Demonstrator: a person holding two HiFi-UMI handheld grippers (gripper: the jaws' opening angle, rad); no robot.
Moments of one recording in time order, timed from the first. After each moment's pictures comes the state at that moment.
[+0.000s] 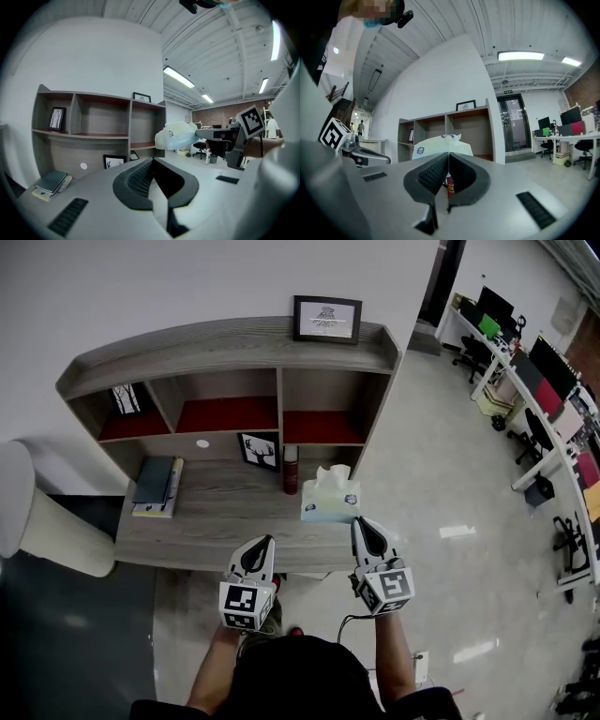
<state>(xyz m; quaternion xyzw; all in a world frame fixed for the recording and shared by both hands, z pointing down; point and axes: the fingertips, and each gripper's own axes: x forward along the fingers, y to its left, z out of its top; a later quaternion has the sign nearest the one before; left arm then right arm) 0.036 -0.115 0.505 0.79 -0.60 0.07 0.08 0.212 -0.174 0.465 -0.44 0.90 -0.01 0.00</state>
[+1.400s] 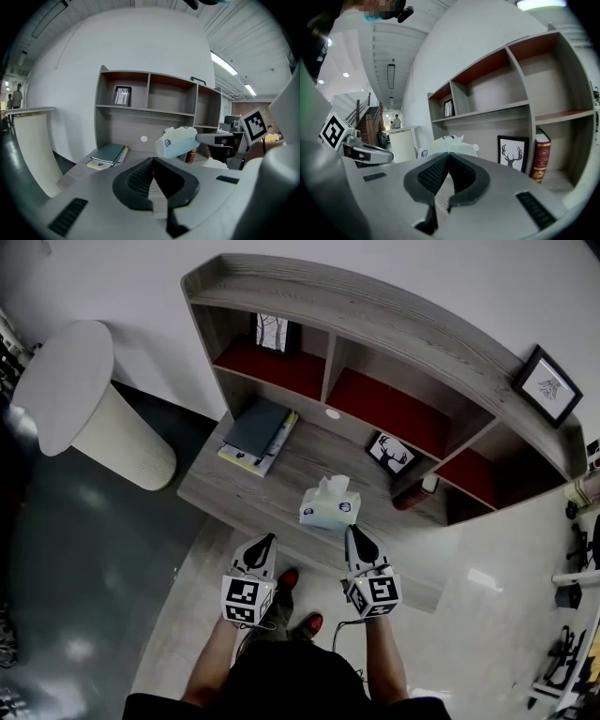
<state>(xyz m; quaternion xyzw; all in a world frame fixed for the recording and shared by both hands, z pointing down) -0.217 -0.052 0.595 0.64 -0.74 0.09 0.19 -0.089 -0.173 0.579 -0.24 0.96 -0.10 -0.08</state>
